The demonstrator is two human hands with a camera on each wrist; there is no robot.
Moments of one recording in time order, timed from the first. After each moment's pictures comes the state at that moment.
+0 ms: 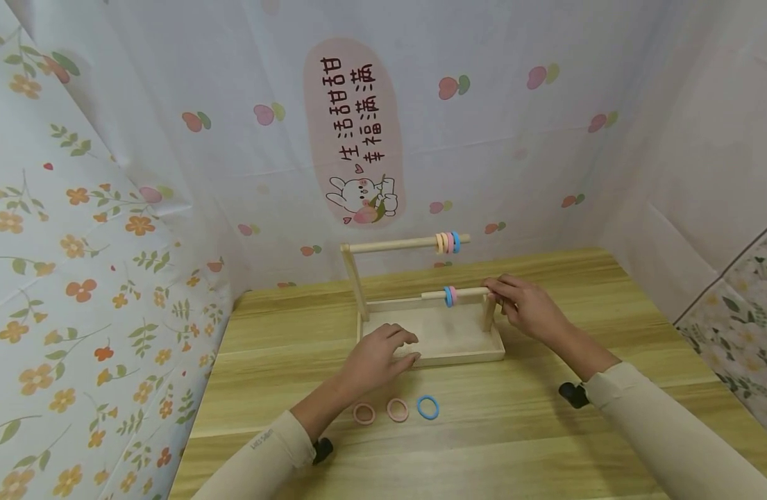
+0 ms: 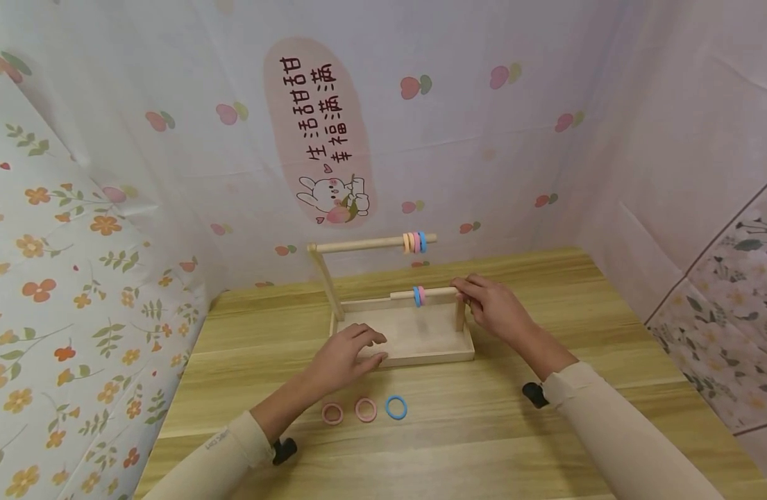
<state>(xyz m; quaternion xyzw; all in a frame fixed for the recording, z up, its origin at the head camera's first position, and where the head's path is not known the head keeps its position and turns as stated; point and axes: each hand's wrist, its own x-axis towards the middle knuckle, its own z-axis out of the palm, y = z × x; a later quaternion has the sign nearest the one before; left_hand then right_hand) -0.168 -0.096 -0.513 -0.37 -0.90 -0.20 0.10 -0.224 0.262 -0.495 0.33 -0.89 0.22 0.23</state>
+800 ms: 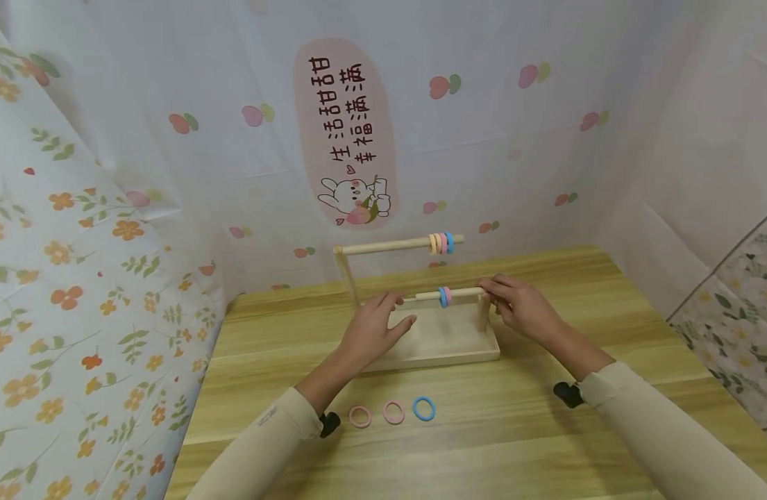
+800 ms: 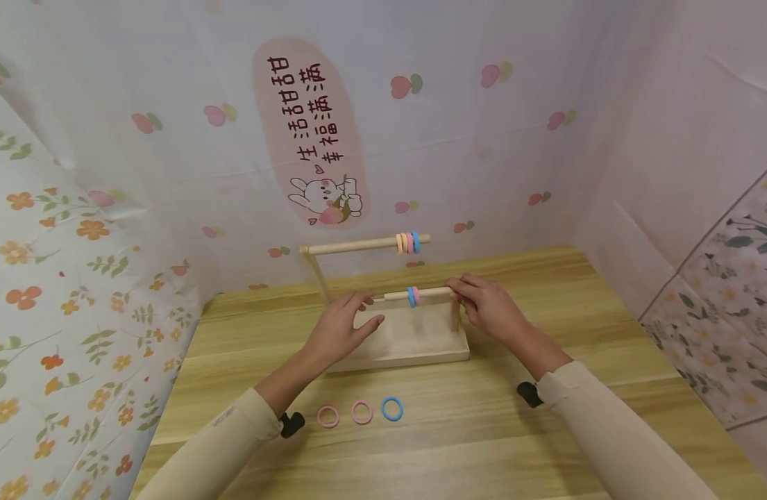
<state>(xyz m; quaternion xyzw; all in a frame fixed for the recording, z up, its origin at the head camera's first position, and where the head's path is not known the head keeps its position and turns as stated) -0.203 -0.079 -0.487 -0.26 -0.93 -0.23 0.12 -0.225 0.263 -0.498 0.33 -0.89 0.24 0.23</state>
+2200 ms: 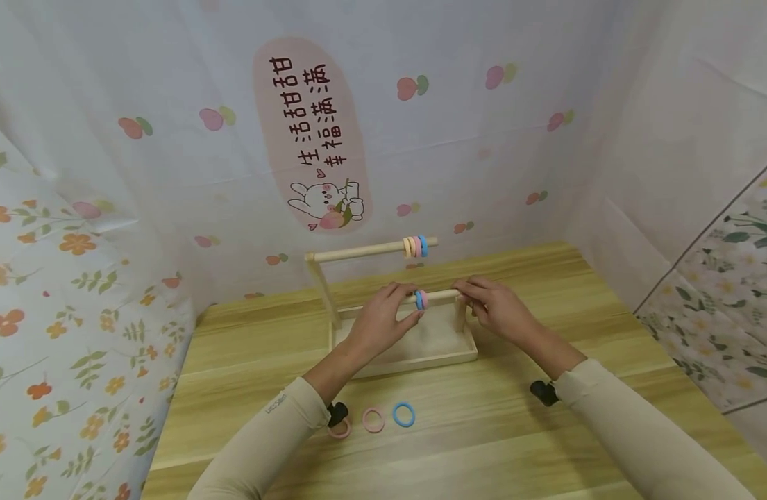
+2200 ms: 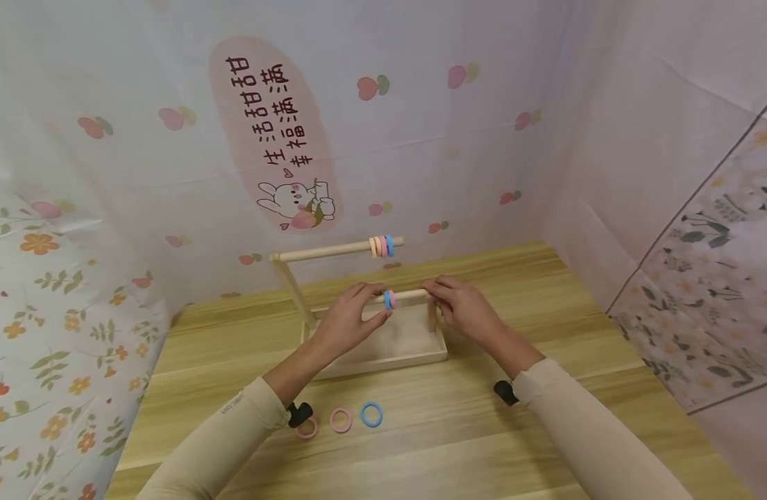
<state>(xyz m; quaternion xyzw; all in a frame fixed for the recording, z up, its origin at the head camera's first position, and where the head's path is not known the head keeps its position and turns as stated) -0.229 -0.026 -0.481 -0.31 -0.91 -0.27 0.09 -0.227 0.263 -0.499 0.32 -0.89 0.24 0.21</state>
